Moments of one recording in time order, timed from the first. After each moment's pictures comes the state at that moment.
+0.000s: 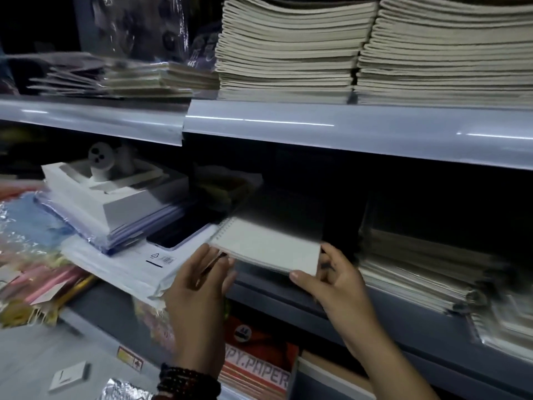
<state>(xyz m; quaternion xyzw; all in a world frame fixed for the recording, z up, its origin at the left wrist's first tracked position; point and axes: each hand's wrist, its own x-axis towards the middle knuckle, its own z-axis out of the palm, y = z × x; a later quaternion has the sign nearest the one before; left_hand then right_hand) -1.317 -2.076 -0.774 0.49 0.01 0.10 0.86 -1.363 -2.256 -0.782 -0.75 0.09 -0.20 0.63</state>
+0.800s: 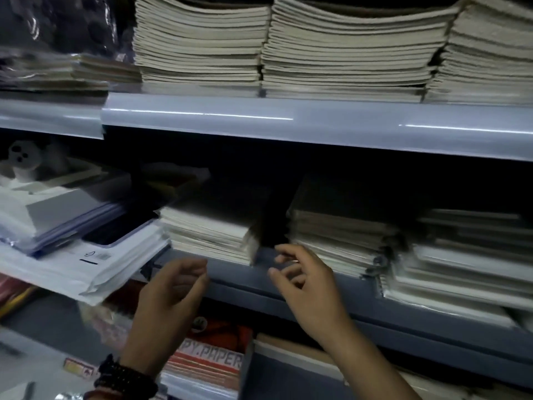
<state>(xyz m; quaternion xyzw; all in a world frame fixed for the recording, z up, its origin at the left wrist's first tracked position) -1.337 -2.080 -0.792 0.78 -0.21 0.04 0.59 -1.420 -2.292 -0.788 -0.80 0.09 -0.26 0.53</state>
